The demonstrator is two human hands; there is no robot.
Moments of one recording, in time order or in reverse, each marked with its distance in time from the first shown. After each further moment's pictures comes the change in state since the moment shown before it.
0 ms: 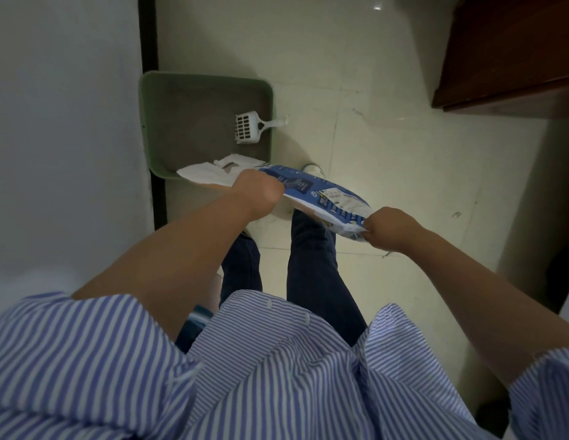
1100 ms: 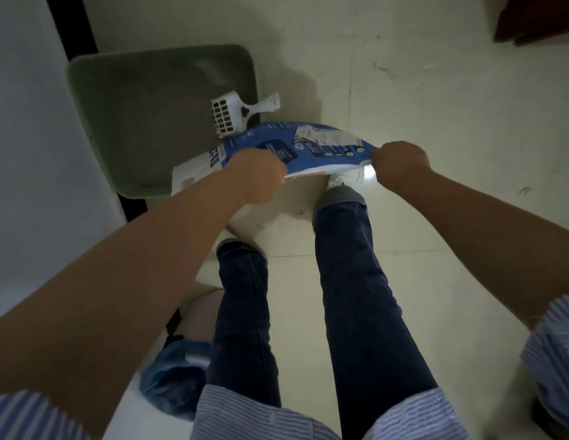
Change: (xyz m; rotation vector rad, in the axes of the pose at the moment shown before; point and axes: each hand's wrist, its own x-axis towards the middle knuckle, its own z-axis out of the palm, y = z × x) left_hand 0.143 -0.065 0.064 -0.063 -0.306 -0.099; right_hand 0.222 0.048 0.002 -0.006 0.119 0.160
